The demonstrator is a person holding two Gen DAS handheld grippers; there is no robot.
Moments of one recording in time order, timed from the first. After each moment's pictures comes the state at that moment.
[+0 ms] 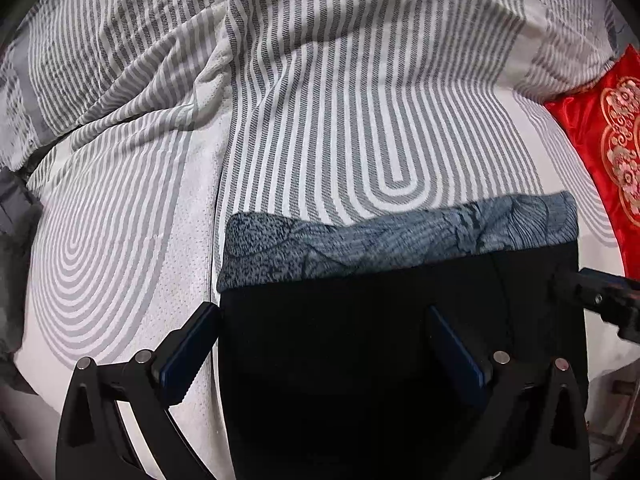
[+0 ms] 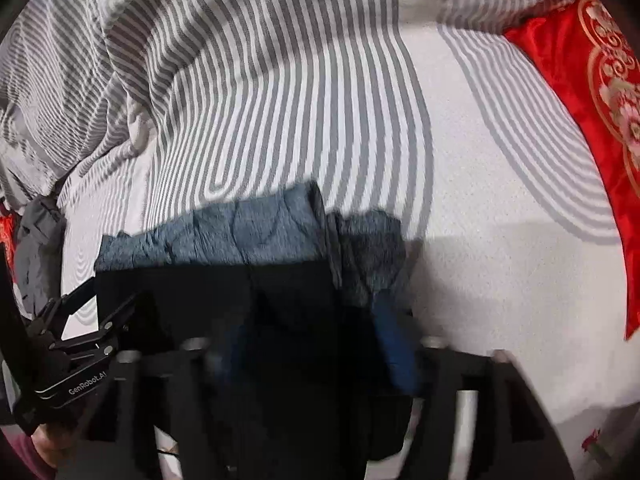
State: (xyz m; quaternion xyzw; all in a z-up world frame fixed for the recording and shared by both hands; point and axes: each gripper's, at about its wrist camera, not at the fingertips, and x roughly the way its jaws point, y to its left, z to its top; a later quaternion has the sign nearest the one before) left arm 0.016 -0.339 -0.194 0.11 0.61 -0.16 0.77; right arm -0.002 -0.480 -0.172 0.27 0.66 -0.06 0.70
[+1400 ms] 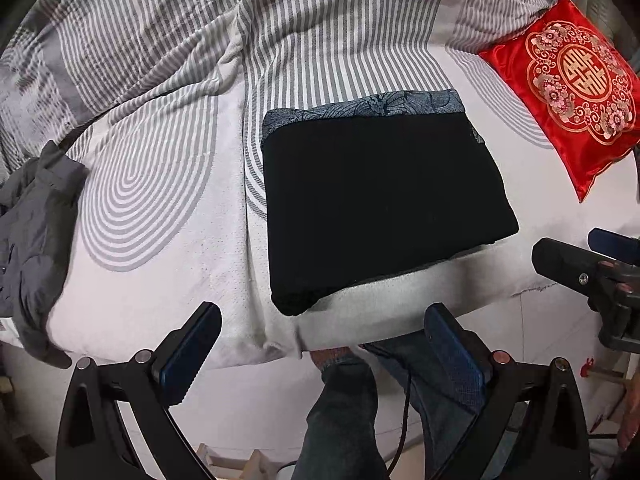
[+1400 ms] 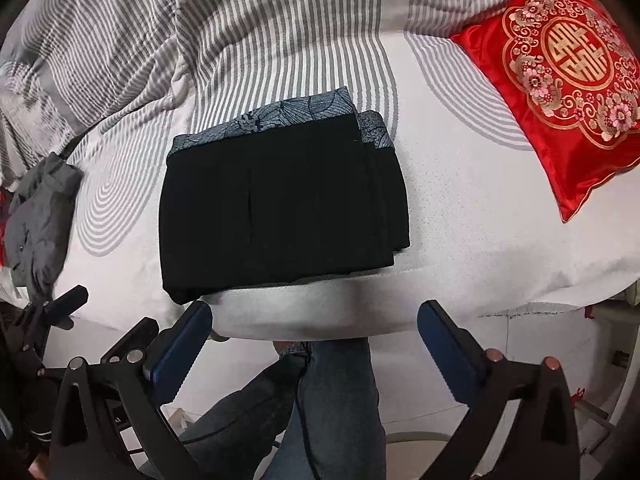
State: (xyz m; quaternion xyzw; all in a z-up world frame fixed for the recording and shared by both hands) left arm -0.114 -0.273 -0.088 0.16 0.63 -0.20 0.74; right arm -0.098 -0.394 -0.036 0.22 0.67 -0.11 0.70
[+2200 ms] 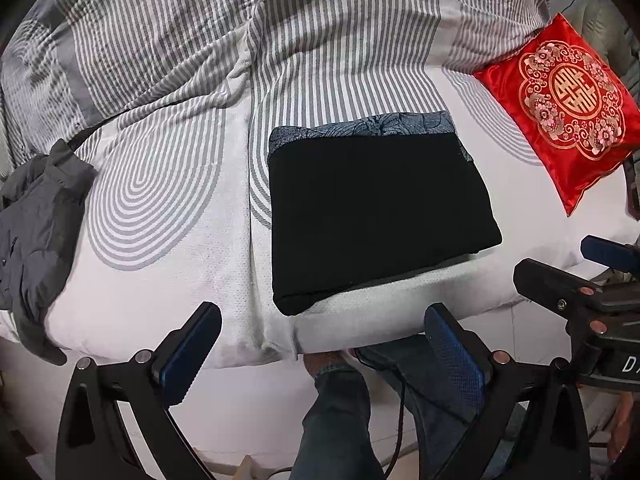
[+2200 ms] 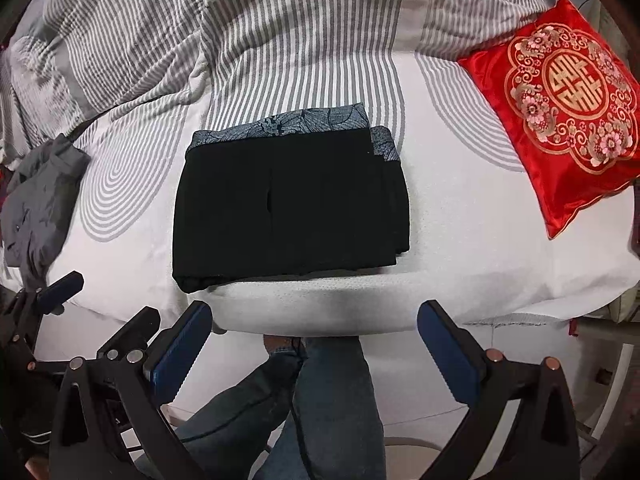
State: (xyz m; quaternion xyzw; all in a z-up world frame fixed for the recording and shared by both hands) left arm -0.118 -0.263 -0.065 0.13 0.61 -0.20 0.75; right arm -0.098 -0.372 -0.009 0.18 0.67 -0.10 0.71
